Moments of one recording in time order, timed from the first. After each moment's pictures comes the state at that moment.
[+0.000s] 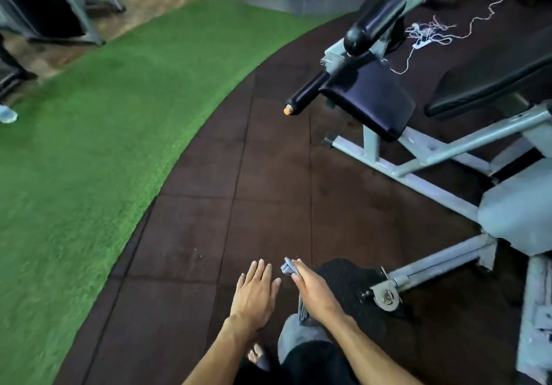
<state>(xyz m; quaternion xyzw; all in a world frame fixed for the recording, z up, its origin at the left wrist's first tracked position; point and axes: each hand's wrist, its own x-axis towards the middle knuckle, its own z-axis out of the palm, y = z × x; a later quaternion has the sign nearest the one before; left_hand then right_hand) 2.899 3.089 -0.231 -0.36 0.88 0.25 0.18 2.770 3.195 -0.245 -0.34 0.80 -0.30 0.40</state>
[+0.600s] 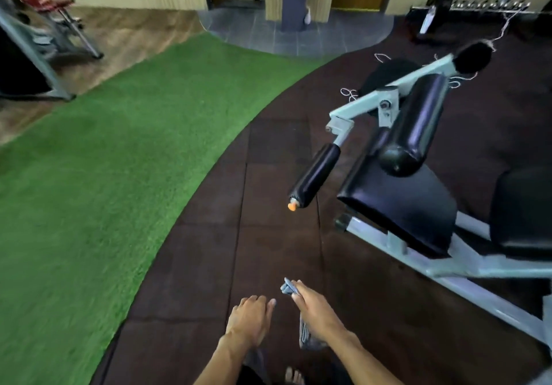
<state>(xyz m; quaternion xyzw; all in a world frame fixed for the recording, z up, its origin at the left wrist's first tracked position) 2.542 2.636 -0.228 -0.35 0.87 0.26 0.24 2.409 2.754 -0.249 -0.32 0.81 -0.27 0.40</state>
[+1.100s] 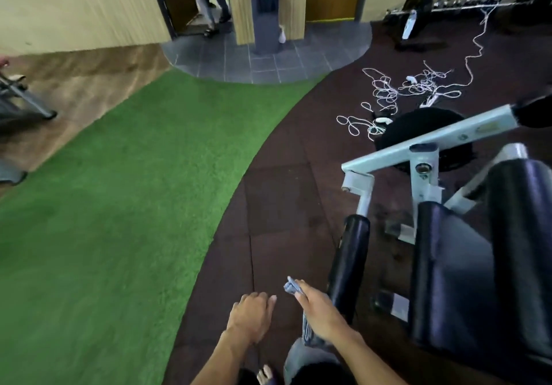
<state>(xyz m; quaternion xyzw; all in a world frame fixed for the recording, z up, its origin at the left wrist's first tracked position) 2.233 2.189 -0.210 -0.29 0.89 0.22 0.27 2.126 2.330 -0.228 -0.25 0.82 -0.33 0.40</state>
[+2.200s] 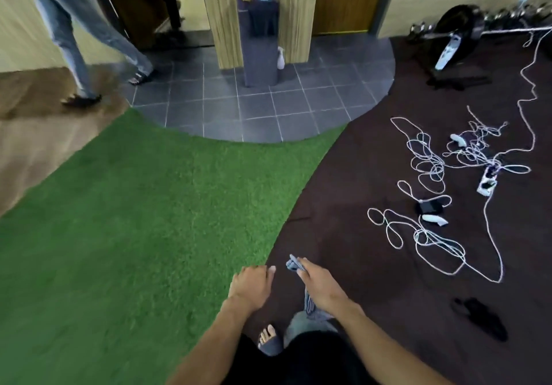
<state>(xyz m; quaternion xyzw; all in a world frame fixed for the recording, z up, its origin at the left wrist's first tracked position) 1.387 1.466 -0.213 -0.28 0.90 0.23 0.24 1.284 1.618 -0.233 -0.22 0.84 -0.29 0.39</state>
